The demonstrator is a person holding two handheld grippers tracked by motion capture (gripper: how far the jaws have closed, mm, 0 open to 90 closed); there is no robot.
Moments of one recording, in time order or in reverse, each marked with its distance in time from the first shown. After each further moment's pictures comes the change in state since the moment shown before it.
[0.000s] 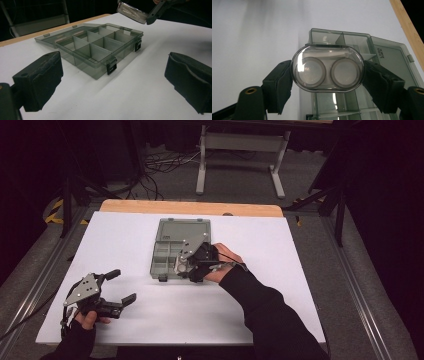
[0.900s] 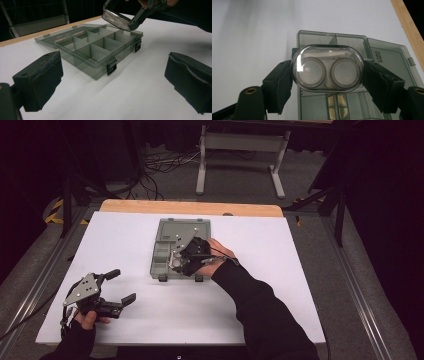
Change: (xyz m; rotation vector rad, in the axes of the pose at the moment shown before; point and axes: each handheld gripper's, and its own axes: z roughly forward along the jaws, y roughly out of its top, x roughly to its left) left arm 0.000 0.000 -0.001 0.001 0.000 0.000; right arm -0.018 0.006 0.025 0.018 0.004 0.005
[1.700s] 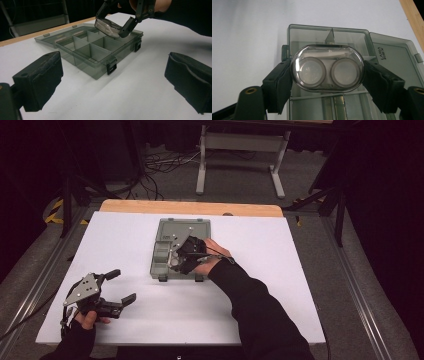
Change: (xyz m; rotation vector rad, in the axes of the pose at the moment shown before) left arm 0.000 0.000 0.001 0.001 0.000 0.000; right arm -0.009 -0.003 0.022 0.035 0.004 0.017
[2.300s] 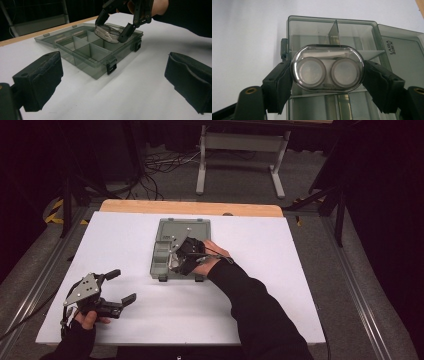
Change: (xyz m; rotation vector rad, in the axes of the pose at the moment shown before) left arm 0.000 0.000 0.000 -0.002 0.002 0.004; right arm -0.003 -0.004 0.011 0.038 0.030 0.012
